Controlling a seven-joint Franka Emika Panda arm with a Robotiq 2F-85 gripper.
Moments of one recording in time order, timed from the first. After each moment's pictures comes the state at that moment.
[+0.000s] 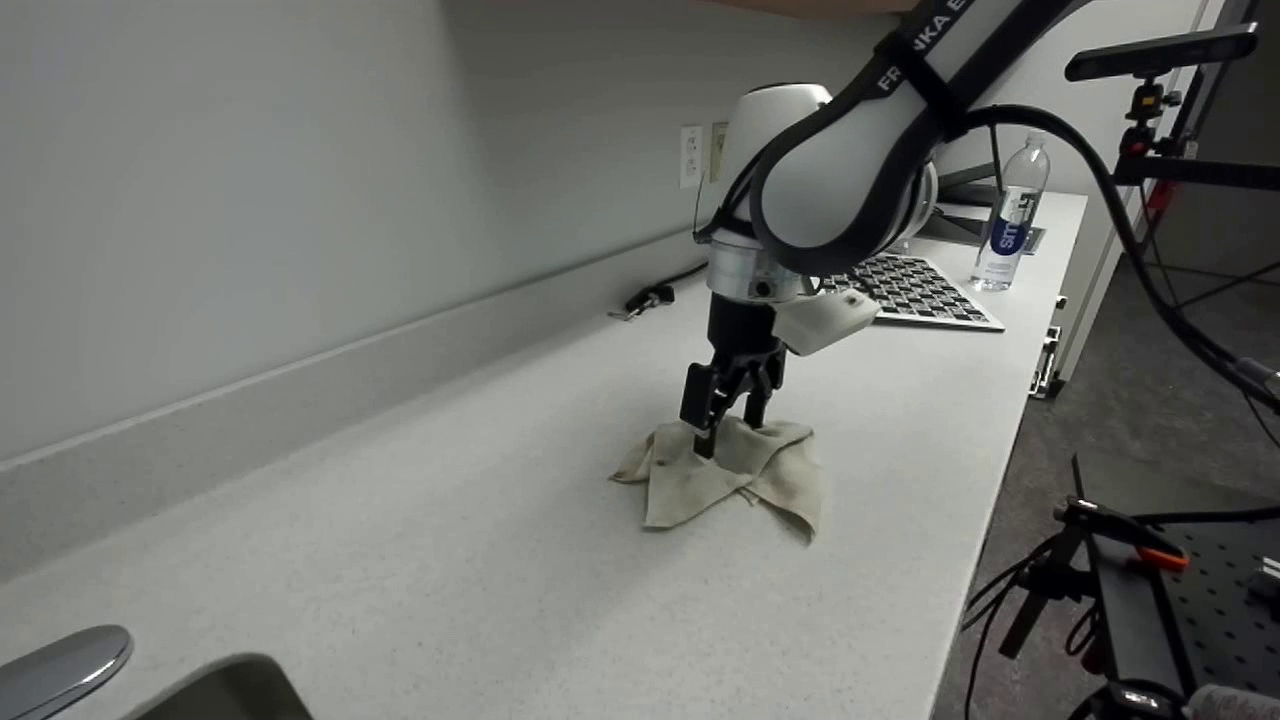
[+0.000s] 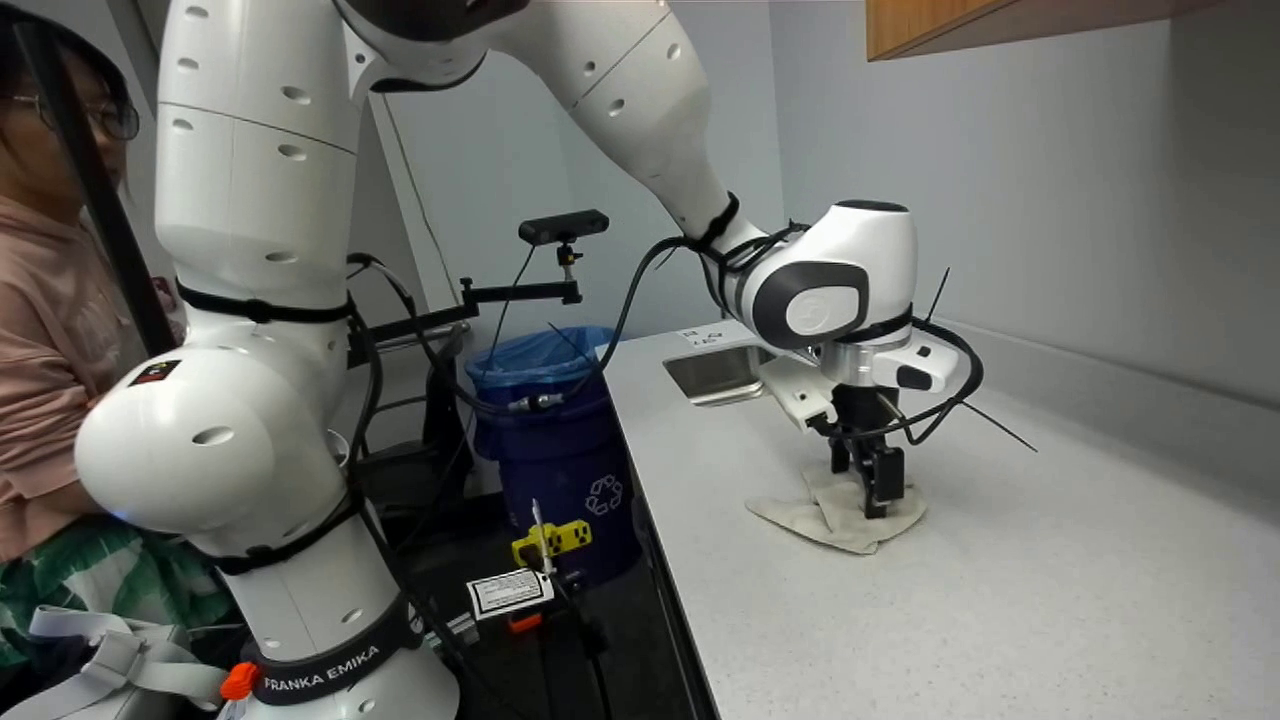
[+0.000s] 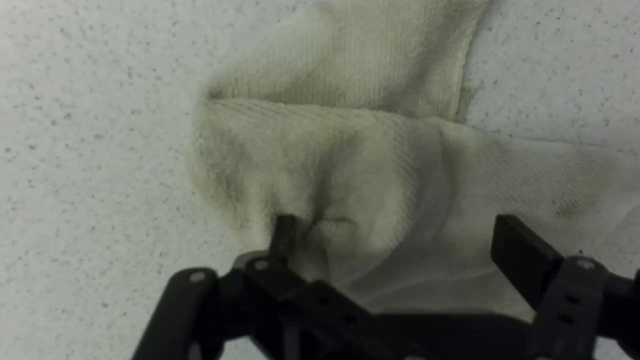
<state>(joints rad) 0.02 0.38 0.01 -2.18 0.19 2.58 0.09</state>
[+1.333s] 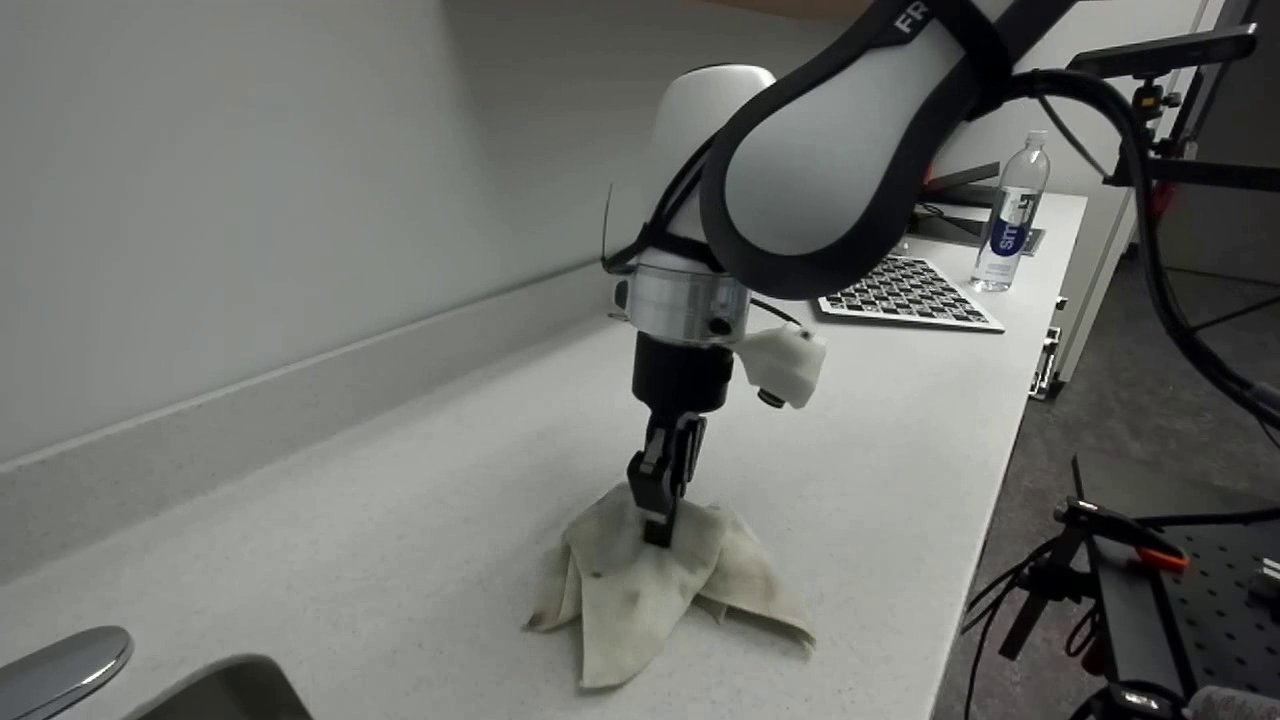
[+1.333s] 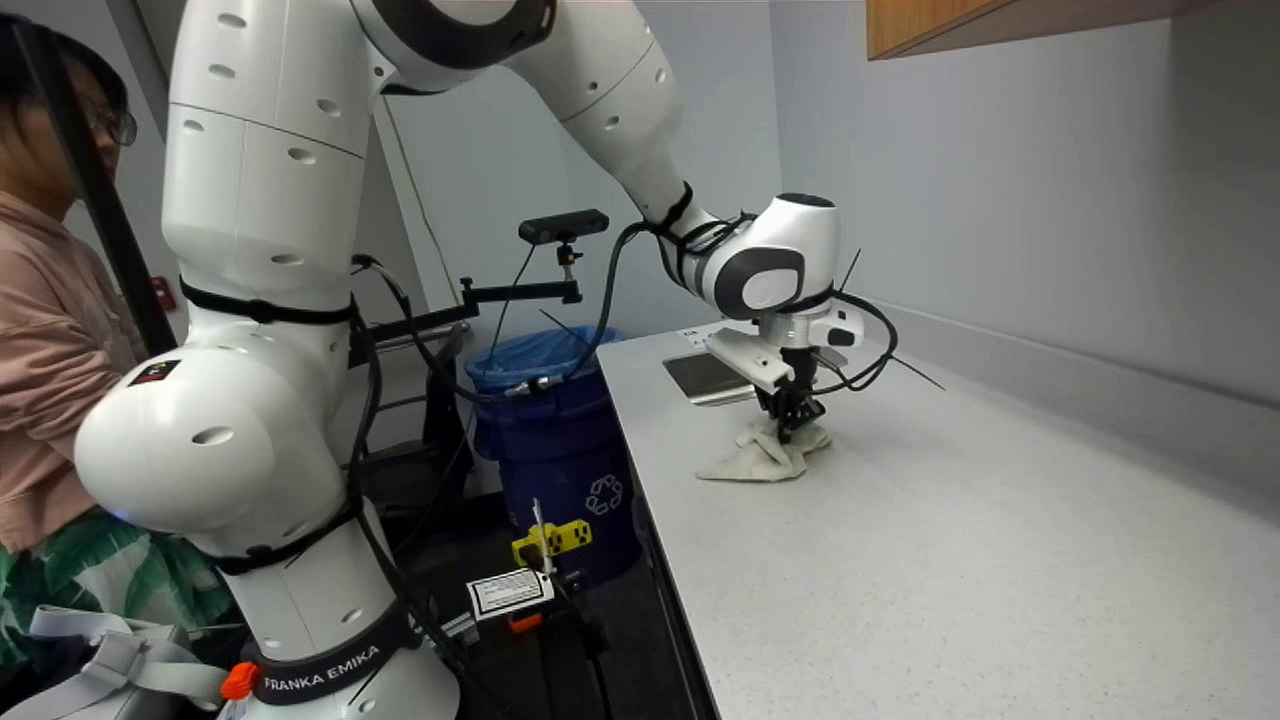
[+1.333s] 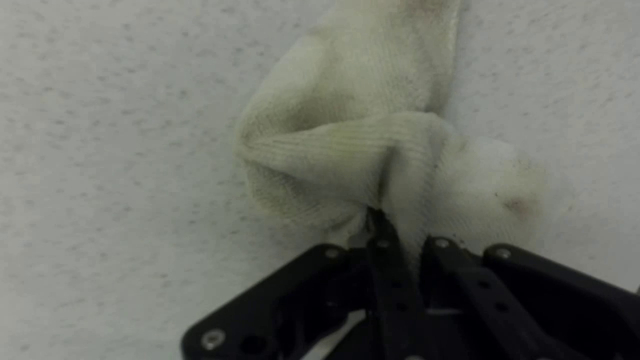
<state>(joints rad) 0.02 0.41 0.26 -2.11 0.23 2.55 -0.11</state>
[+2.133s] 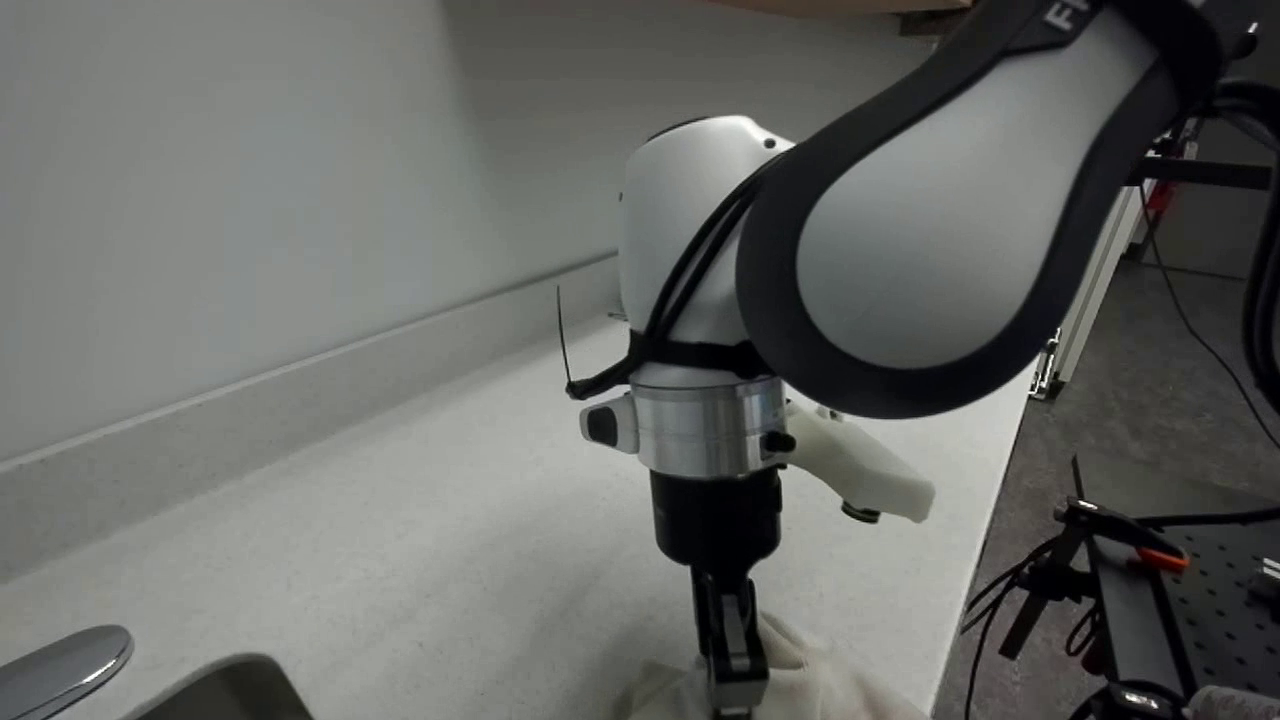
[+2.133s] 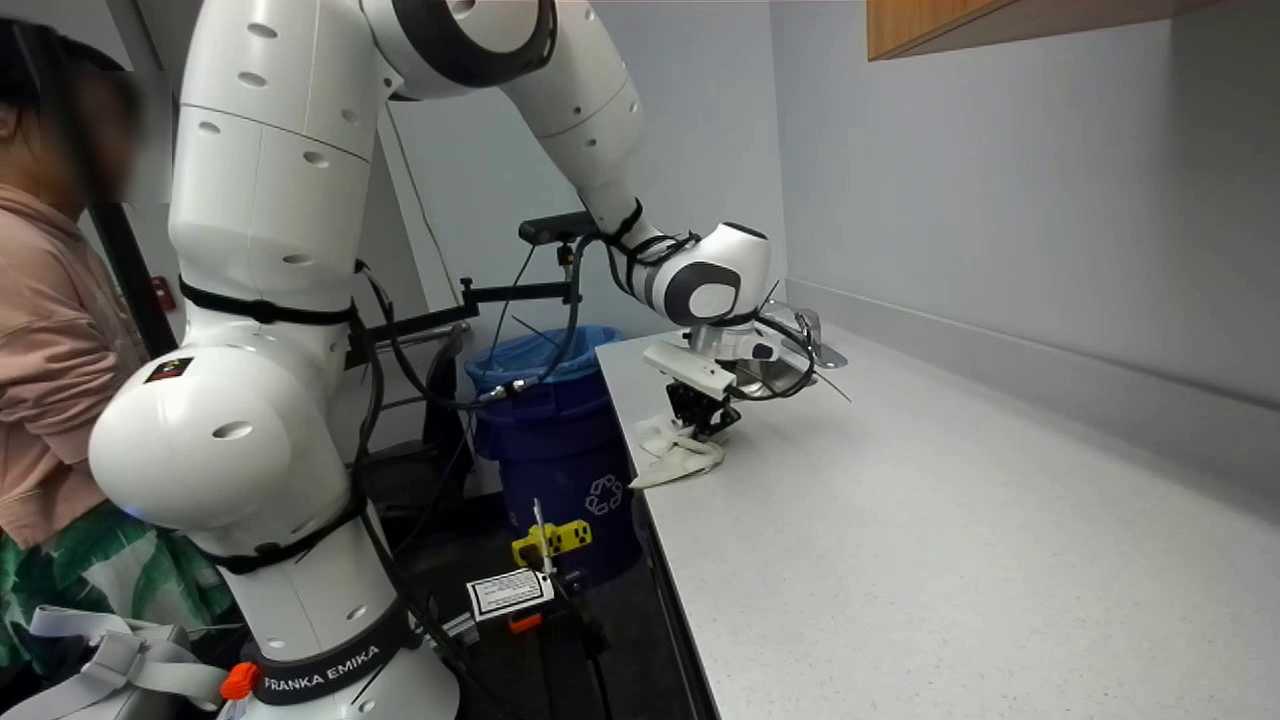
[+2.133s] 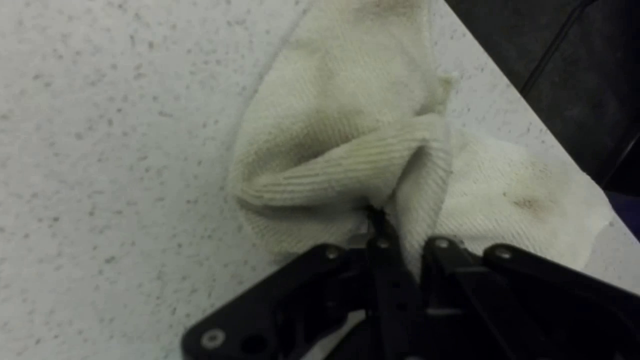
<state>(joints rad) 0.09 0.43 0.37 -2.16 0.25 2.42 -0.32</state>
